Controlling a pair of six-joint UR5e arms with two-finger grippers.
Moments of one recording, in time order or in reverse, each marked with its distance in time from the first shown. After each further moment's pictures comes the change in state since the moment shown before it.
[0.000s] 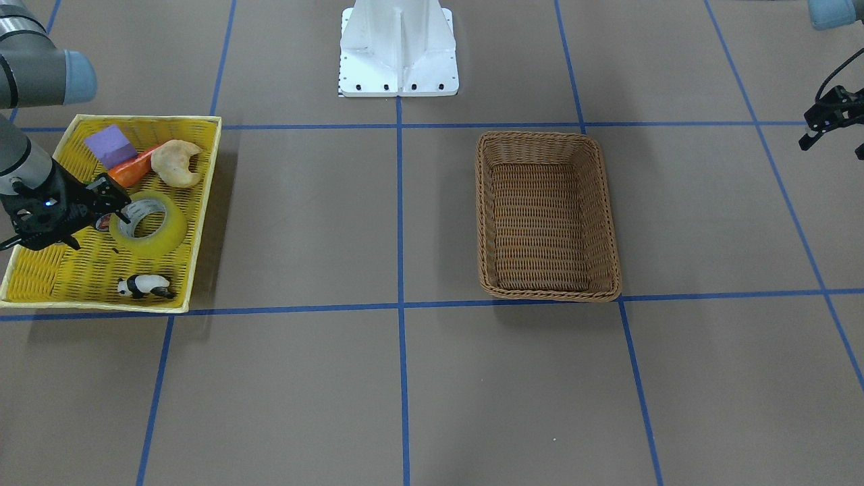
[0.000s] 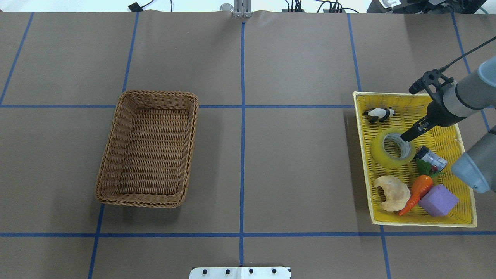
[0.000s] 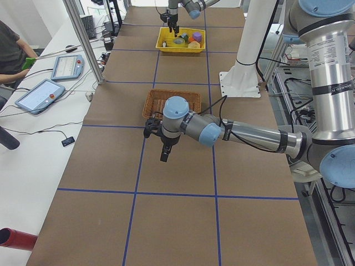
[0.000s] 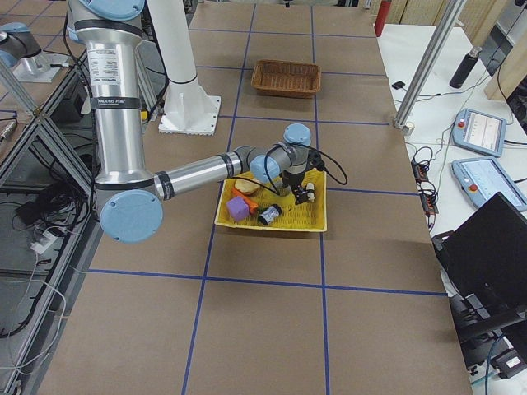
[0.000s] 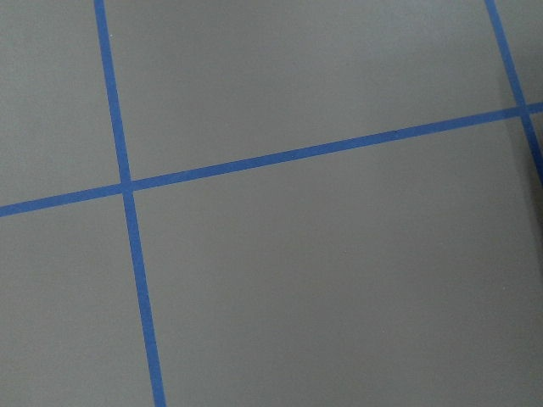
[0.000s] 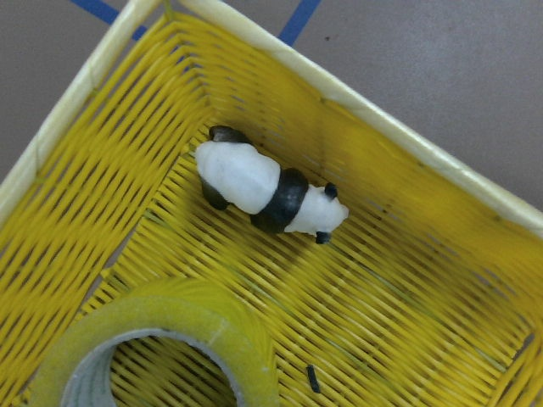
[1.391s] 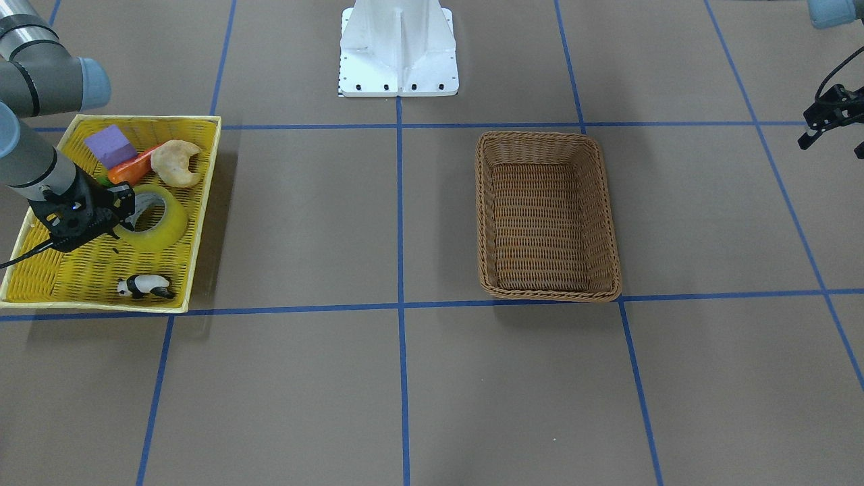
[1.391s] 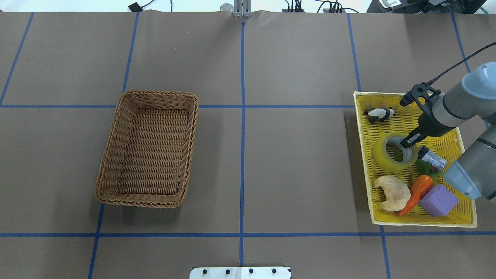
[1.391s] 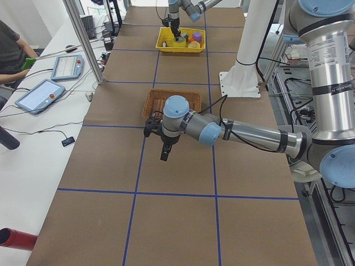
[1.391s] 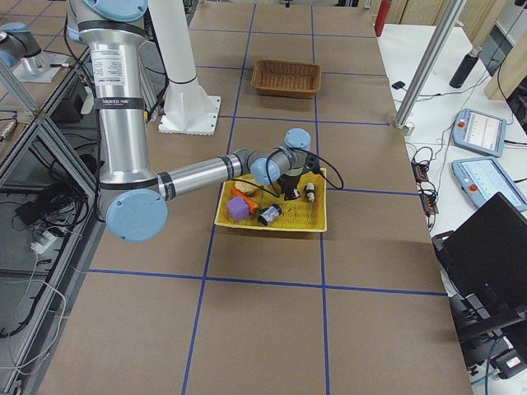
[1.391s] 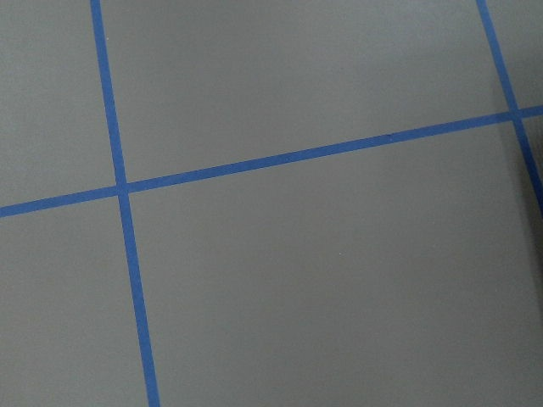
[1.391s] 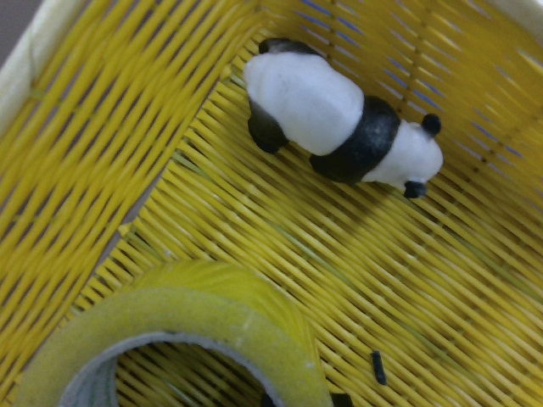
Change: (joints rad) left arm 0.000 0.000 -0.005 0.000 -0.003 -0.005; right arm 0.016 0.018 -0.028 -0.003 0.117 0.002
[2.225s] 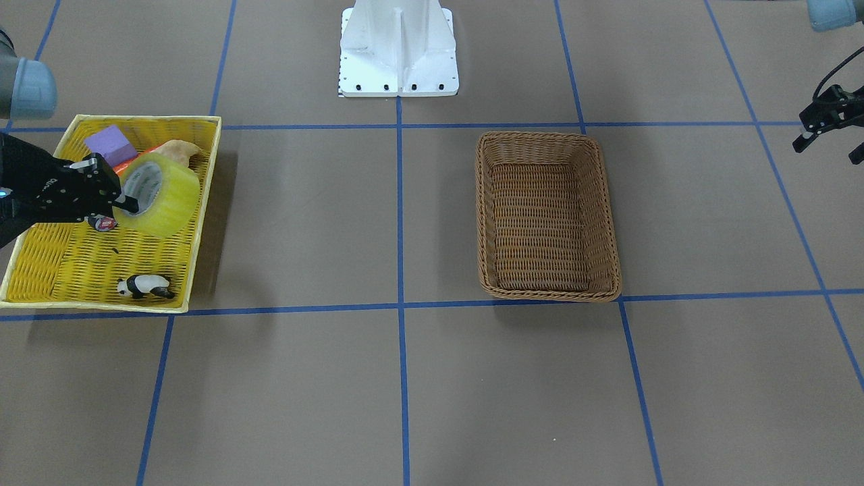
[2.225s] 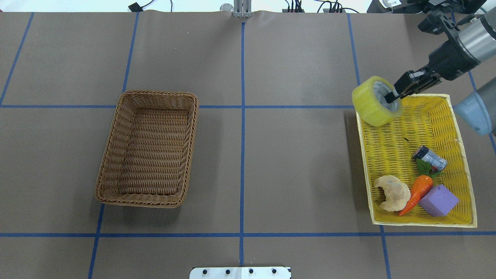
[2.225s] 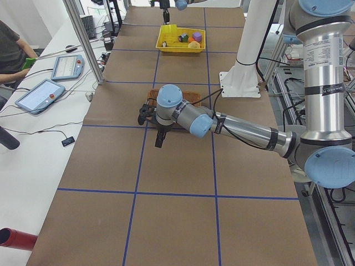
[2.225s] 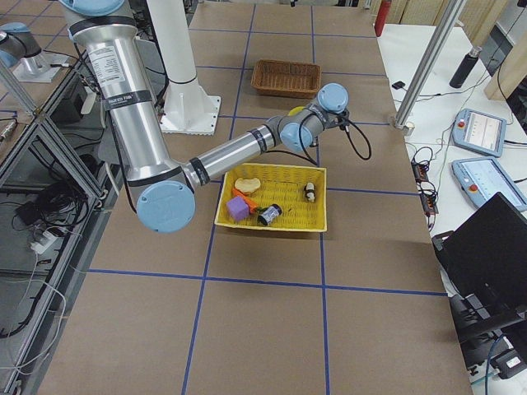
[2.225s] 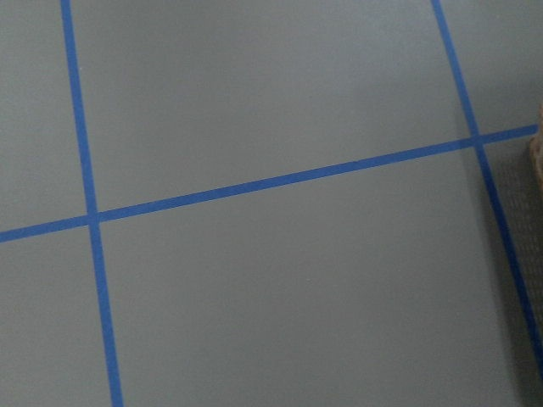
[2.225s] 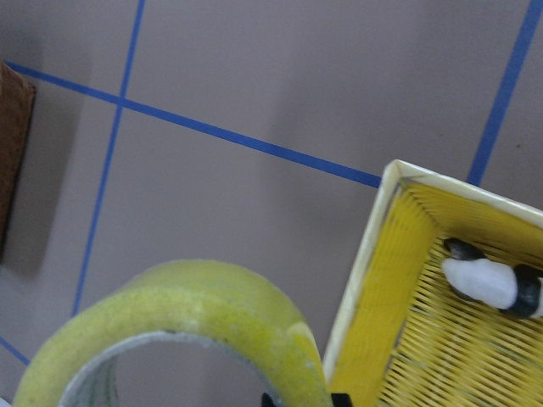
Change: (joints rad) left arm 0.002 -0.115 -0.006 -0.003 -0.104 -0.151; right arm 0.164 0.247 0.011 0.013 0.443 0.406
